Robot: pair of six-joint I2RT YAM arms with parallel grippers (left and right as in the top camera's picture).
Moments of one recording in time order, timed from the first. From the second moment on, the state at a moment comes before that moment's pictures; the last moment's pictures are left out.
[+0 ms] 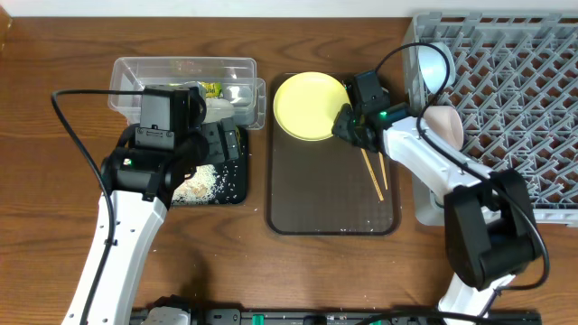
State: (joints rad) left arm -0.14 1.26 1.16 -0.84 0.12 -0.32; right arm 0.41 1.93 1.30 -0.46 0.01 0.85
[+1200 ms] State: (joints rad) left arm -0.14 1.26 1.16 -0.84 0.12 -0.32; right arm 0.30 1.60 1.30 -0.46 0.15 0.44
